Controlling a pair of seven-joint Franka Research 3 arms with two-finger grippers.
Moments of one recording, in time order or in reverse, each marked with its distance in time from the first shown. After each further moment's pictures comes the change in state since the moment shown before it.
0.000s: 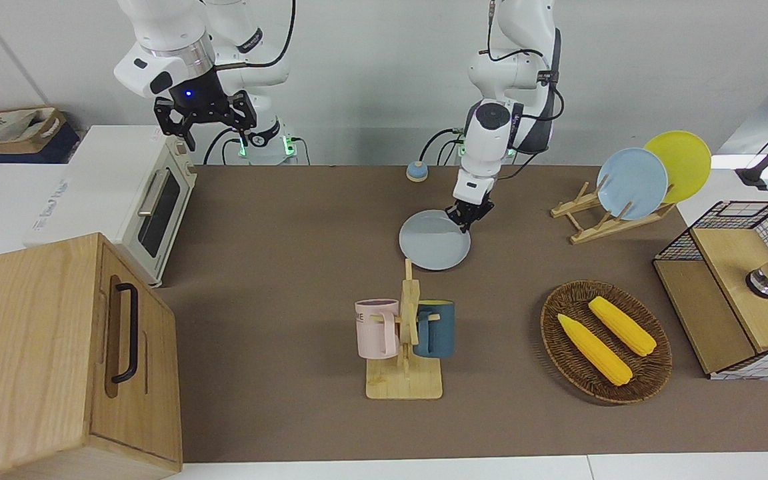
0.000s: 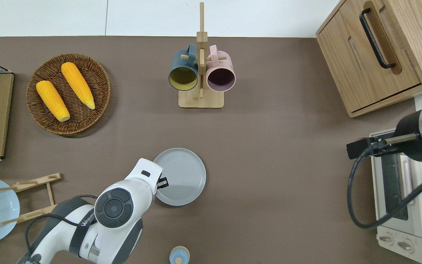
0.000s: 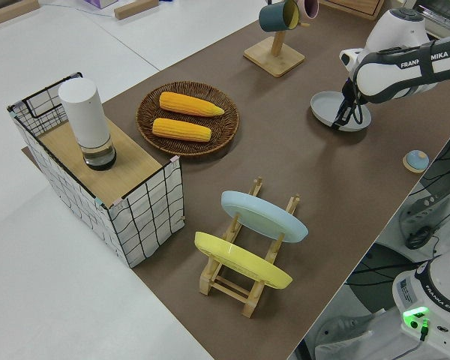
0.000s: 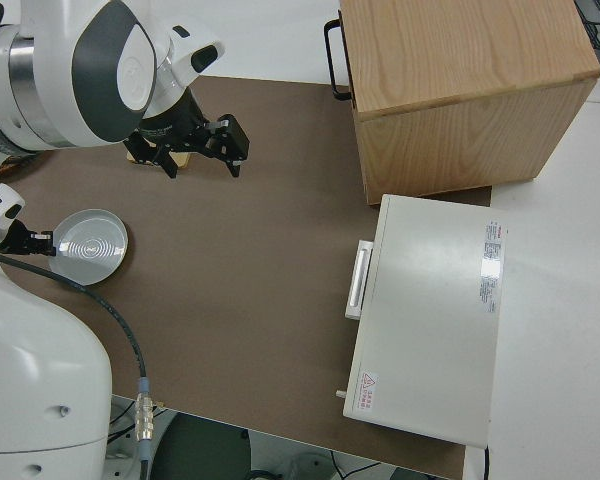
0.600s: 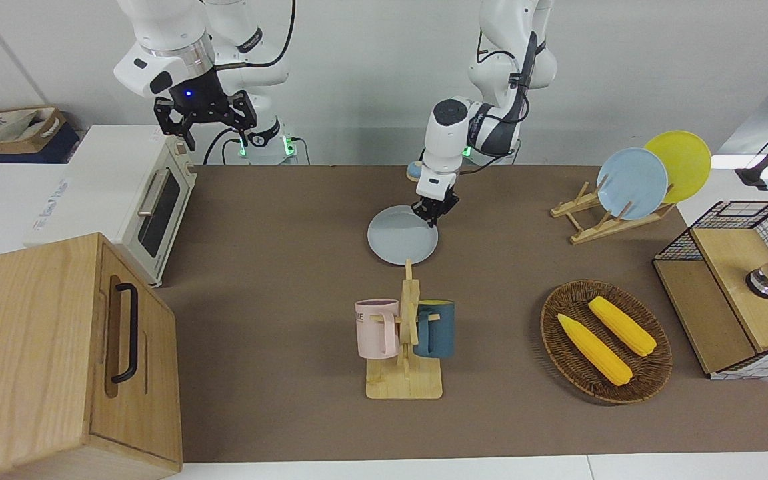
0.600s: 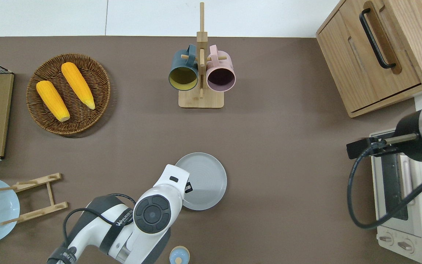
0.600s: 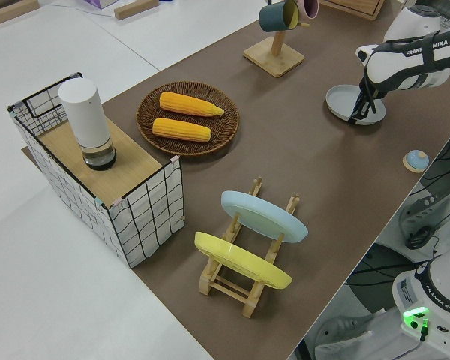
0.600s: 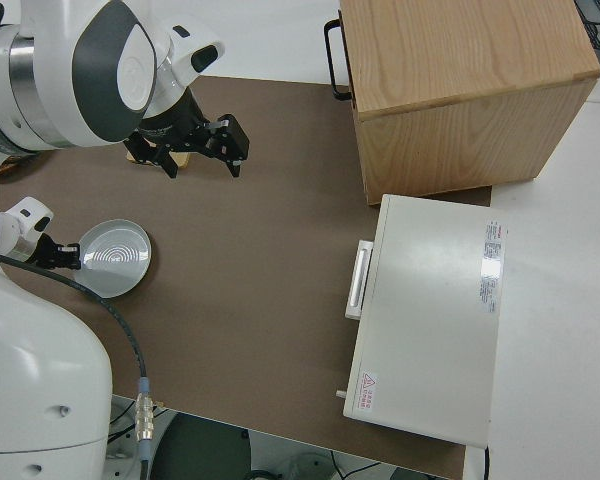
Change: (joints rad) left arm -0.003 0.080 -0.138 0.060 0.037 -0.003 -0.220; right arm 0.000 0.000 0.000 0.000 0.000 0.000 0.000
